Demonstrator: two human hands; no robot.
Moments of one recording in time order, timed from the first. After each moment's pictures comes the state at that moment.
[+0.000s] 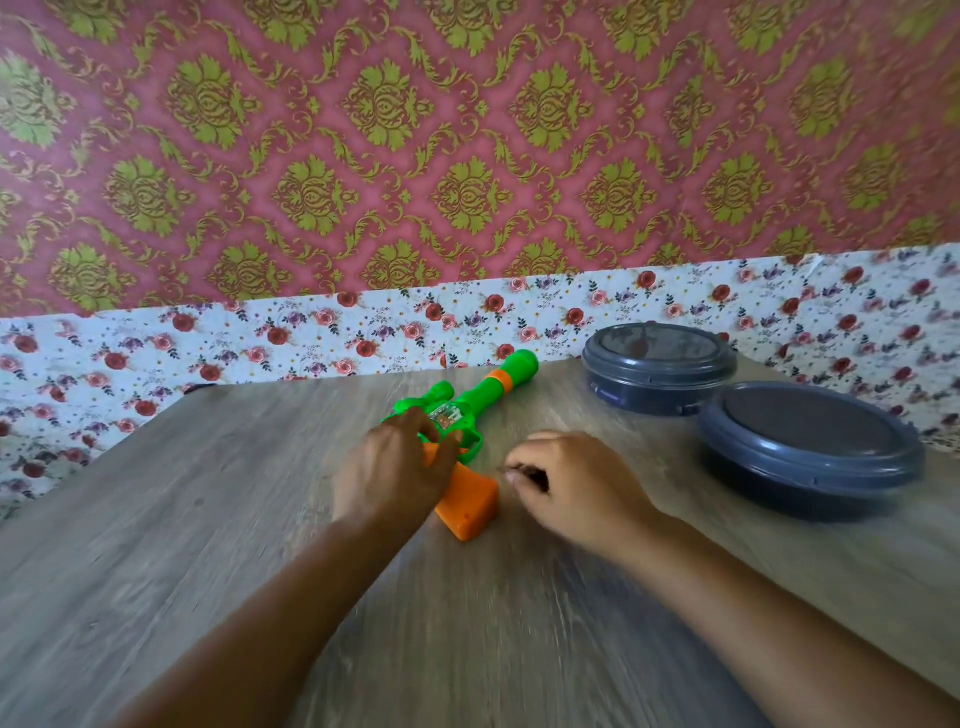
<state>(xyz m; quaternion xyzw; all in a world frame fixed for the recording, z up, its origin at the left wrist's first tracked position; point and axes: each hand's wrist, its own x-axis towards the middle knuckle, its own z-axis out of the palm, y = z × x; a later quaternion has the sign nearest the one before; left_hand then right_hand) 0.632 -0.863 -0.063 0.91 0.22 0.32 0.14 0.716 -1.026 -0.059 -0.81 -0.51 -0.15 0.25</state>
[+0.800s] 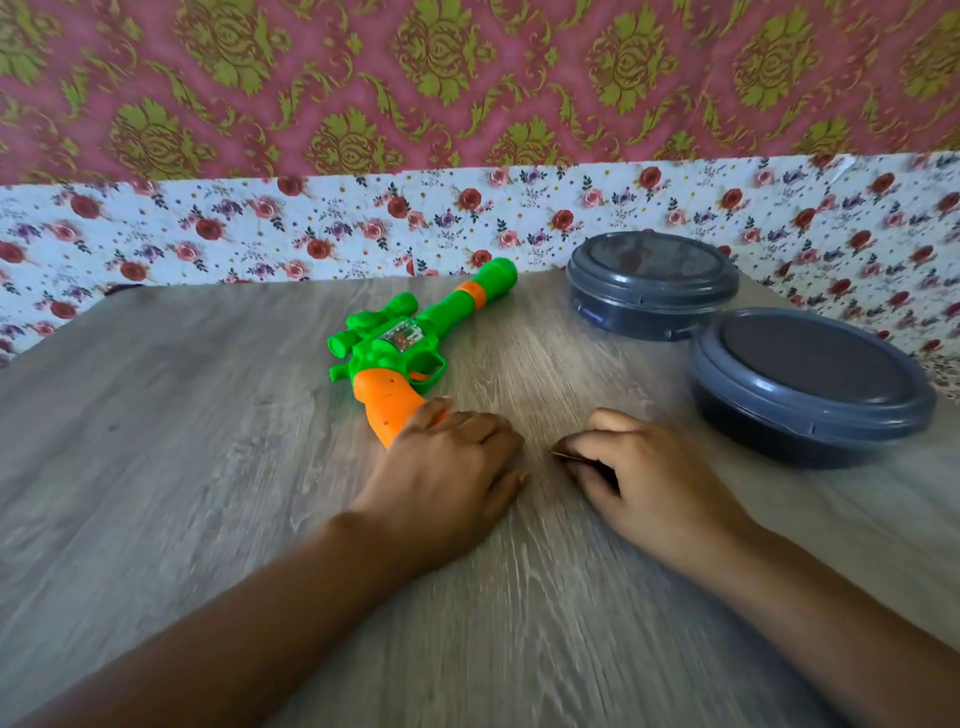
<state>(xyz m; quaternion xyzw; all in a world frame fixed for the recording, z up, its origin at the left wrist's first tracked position) 0.645 -0.916 -0.098 0.98 -0.05 0.21 -0.01 0.732 -1.091 -0.079 -0.86 -0.47 -0.08 0.17</state>
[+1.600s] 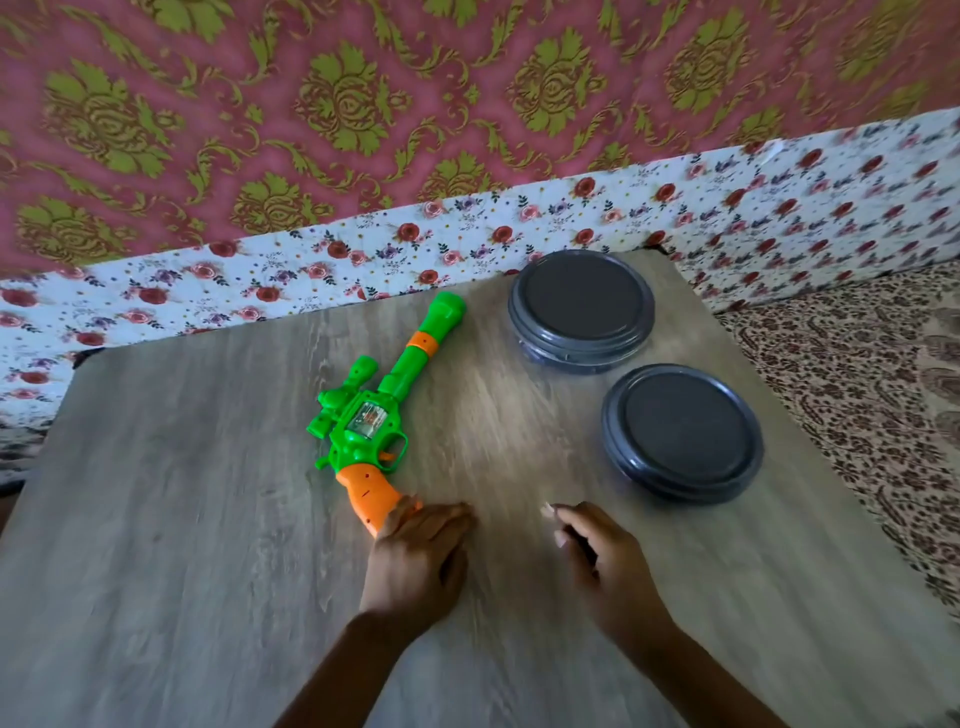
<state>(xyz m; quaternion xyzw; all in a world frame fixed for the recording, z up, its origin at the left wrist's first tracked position) 0.635 -0.923 -0.066 0.97 0.02 0.13 0.19 0.713 -1.127 -0.032 -0.83 -0.26 0.07 0.48</state>
